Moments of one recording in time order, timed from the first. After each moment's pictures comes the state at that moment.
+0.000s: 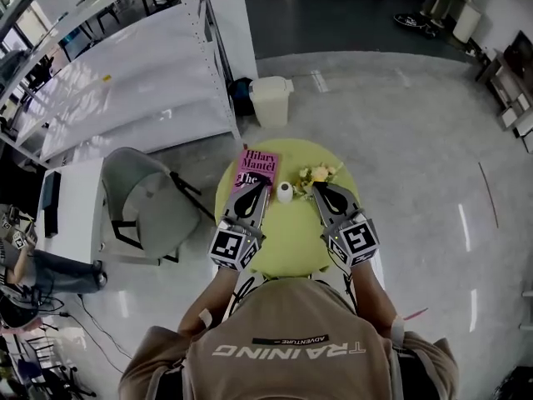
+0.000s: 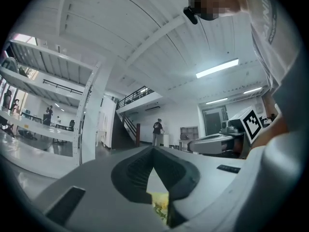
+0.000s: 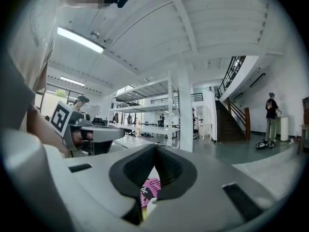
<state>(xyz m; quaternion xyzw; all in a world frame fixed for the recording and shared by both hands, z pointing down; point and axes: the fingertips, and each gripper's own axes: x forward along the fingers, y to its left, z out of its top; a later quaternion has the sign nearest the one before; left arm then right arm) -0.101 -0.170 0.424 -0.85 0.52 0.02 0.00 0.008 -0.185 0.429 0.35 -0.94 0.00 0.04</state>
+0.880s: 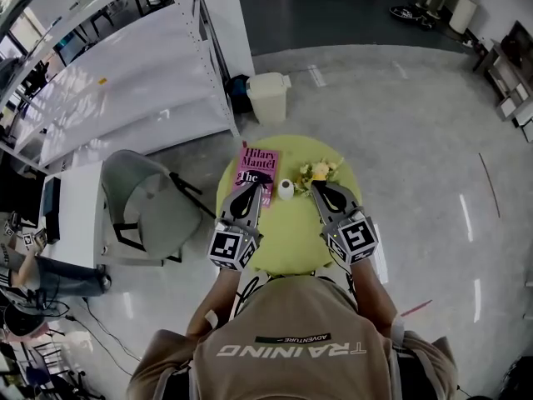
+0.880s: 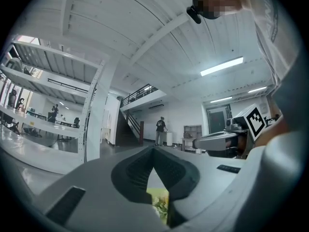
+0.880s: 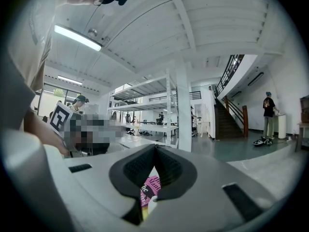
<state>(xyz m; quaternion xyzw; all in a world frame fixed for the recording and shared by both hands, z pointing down) -0.120 -0.173 0.442 -0.84 0.54 0.01 -0.01 0.003 -0.188 0.442 0.36 -0.93 0.01 0.04</state>
